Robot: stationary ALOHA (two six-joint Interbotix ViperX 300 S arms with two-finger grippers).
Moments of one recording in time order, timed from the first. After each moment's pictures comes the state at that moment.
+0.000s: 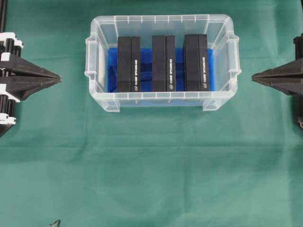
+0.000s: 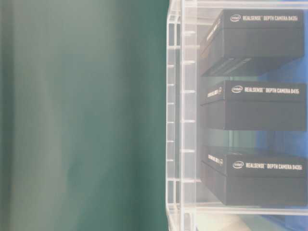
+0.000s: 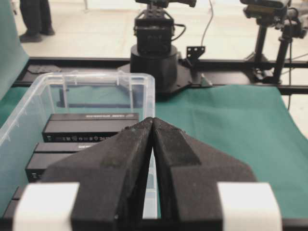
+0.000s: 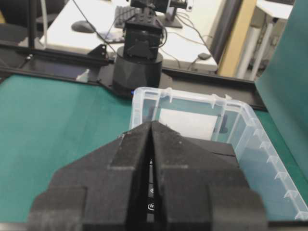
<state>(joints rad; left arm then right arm) 0.00 -0.97 1.17 0.00 -0.29 0.00 0.00 -0.96 1.17 0.00 -0.29 0.00</state>
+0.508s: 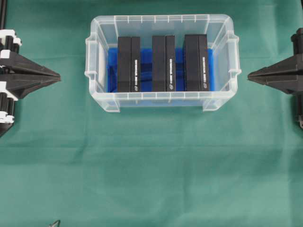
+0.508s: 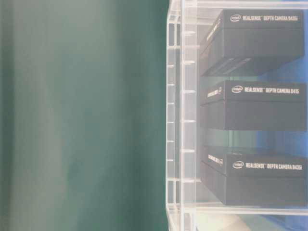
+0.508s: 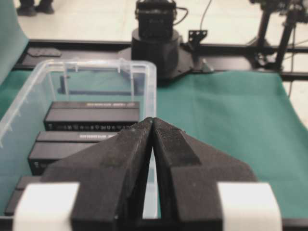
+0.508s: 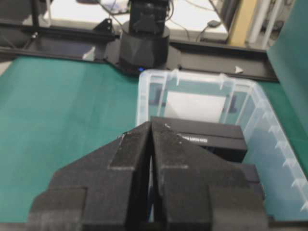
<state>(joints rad) 0.00 -0.99 1.09 0.02 -0.12 -0.03 0.00 -0.94 1.03 0.00 -0.06 0.05</state>
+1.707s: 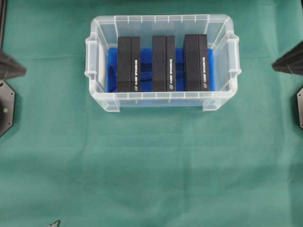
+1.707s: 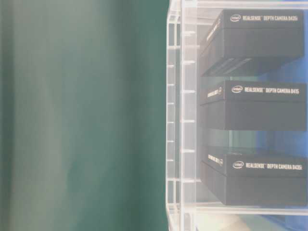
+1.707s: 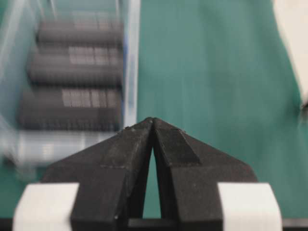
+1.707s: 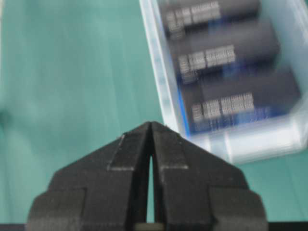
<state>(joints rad) -0.06 -0.90 0.51 0.02 0.94 -0.11 -0.02 -0.82 0.50 0.00 0.99 0.41</state>
